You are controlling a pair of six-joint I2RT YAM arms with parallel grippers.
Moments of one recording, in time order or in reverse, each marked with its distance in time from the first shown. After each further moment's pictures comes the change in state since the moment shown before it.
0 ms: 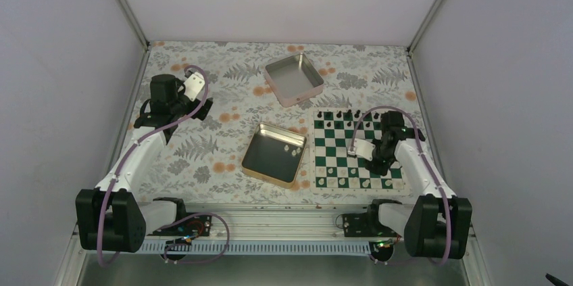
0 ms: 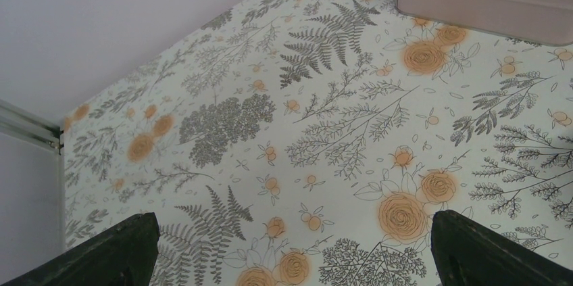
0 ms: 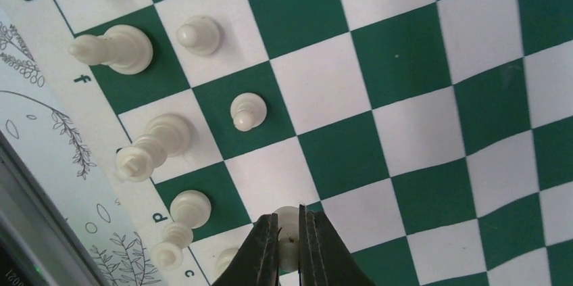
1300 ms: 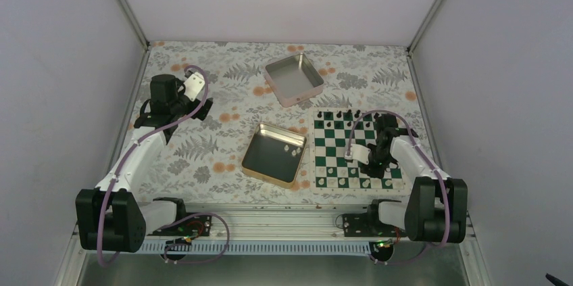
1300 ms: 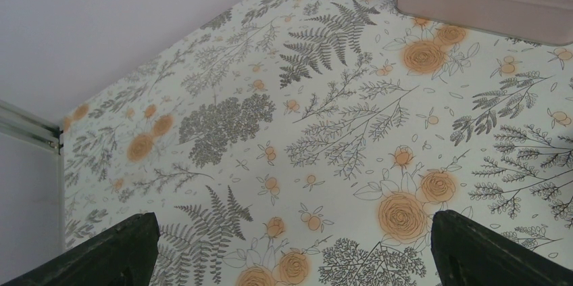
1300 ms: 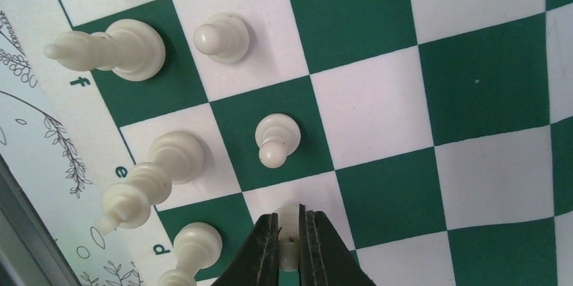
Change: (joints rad) left arm 0.000 0.000 0.000 0.000 0.000 0.000; right arm 0.015 0.117 -0.056 0.069 -0.019 -0.054
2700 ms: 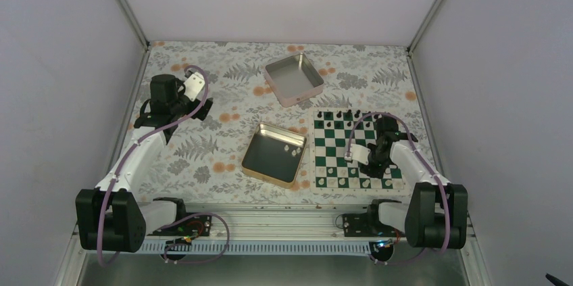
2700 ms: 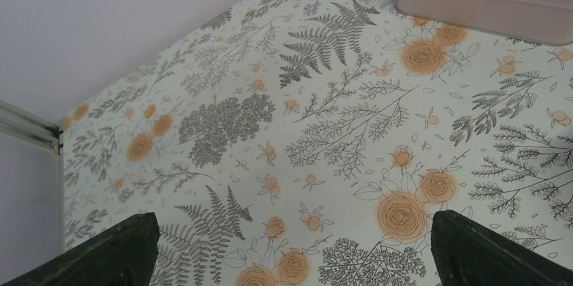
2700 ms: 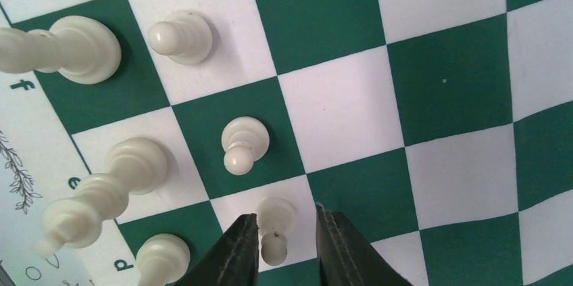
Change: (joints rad) left arm 0.000 0.000 0.000 0.000 0.000 0.000; right arm 0.005 -0.040 -0.046 0.085 0.018 0.000
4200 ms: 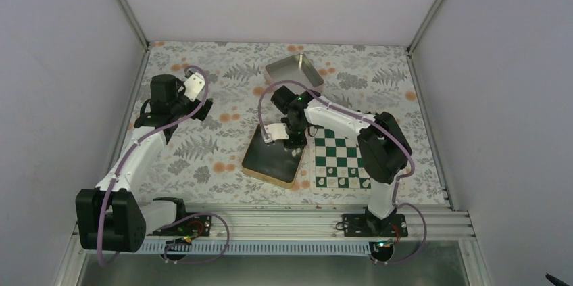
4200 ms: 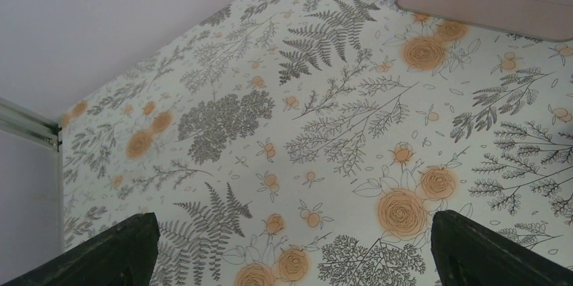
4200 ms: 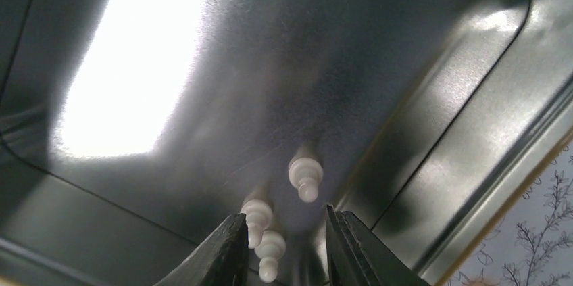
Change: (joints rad) left arm 0.000 0.001 0.000 -0.007 -0.004 0.001; right arm 0.801 0.669 0.808 -0.124 0.004 0.308
